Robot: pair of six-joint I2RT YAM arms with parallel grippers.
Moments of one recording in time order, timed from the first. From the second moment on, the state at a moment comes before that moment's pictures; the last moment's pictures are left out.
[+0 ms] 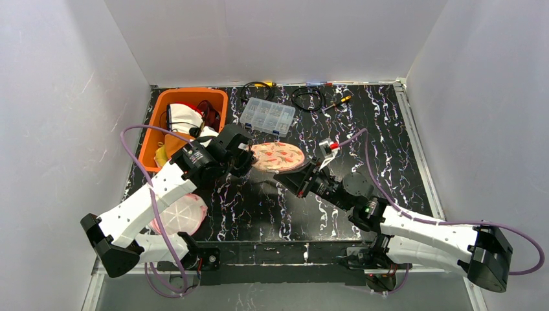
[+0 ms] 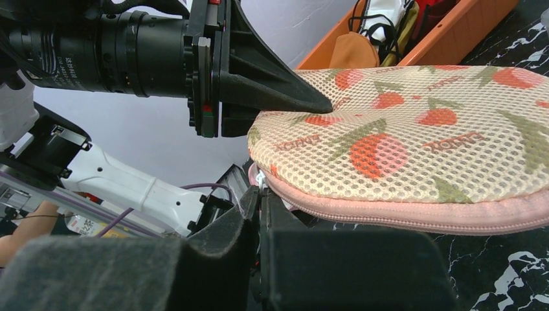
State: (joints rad) left arm -0.84 1.21 1.33 -1.06 -0.35 -1.66; right arm 1.08 0.91 0.51 0.52 0.02 0.73
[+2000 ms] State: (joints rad) left arm -0.85 1.14 0.51 -0.08 0.11 -1.10; right arm 1.08 0.72 0.24 0.02 0.03 0.61
